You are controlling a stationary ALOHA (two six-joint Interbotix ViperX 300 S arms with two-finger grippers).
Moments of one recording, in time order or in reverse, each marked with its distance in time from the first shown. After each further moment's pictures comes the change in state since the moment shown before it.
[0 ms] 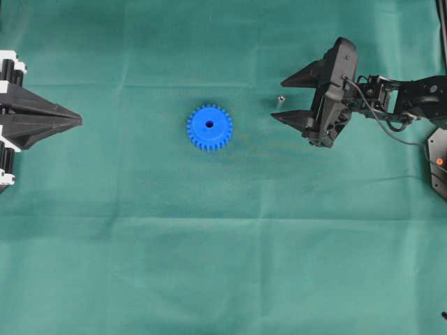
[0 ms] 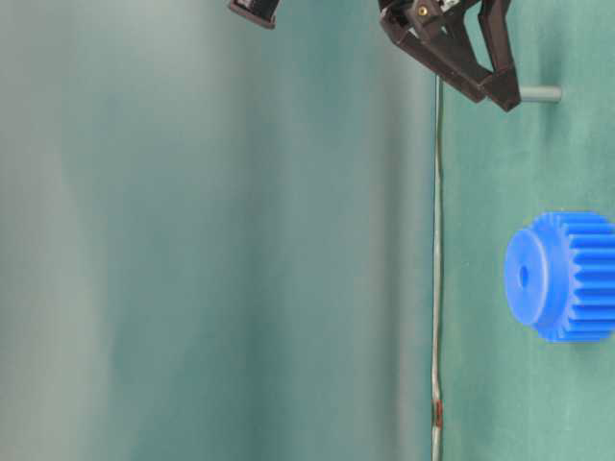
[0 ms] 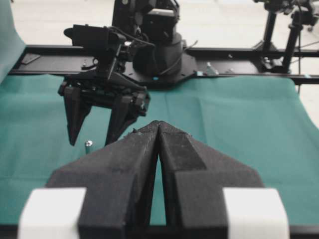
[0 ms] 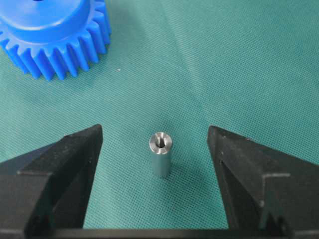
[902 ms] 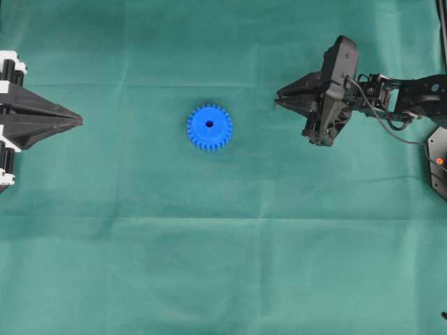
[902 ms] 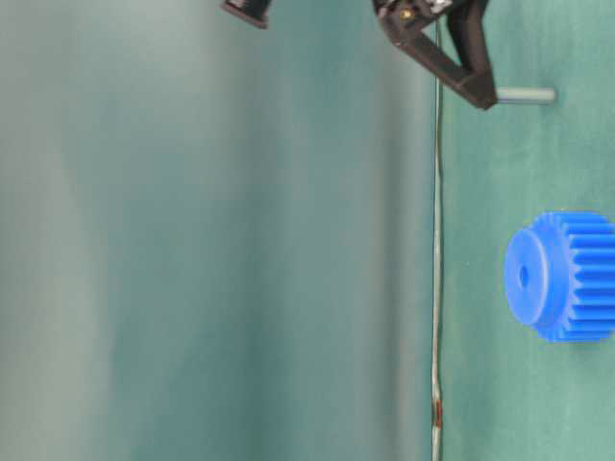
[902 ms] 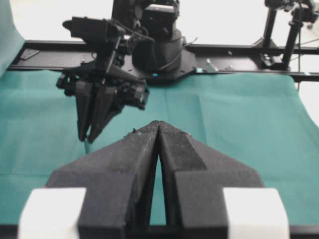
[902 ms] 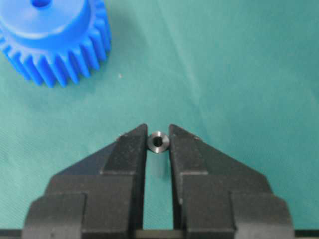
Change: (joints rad) left arm 0.000 0.000 0.000 -0.002 0.011 -0.003; right arm 0.000 -0.048 -0.009 0.000 0.041 0.000
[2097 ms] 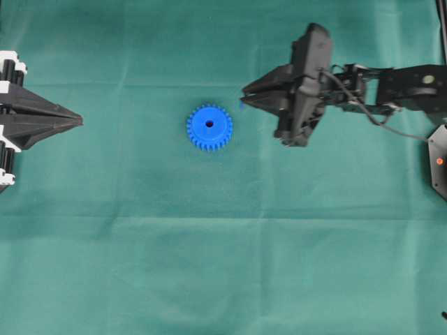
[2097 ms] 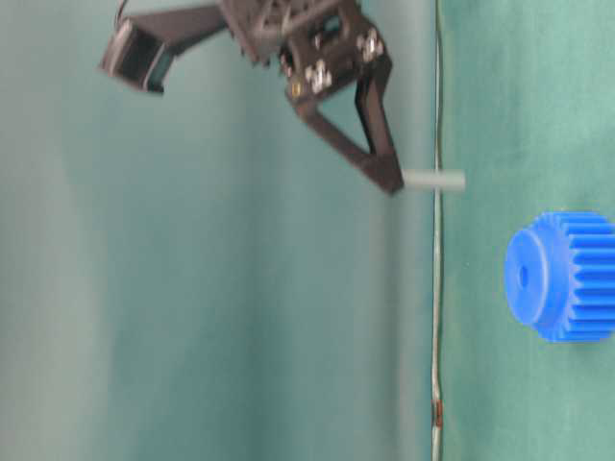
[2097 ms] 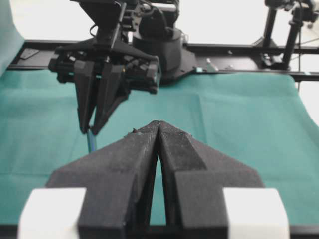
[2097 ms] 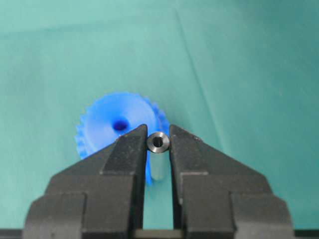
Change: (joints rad) left arm 0.000 0.000 0.002 0.000 0.002 0.000; right arm 0.104 -0.020 -0.253 0.000 0.213 0.002
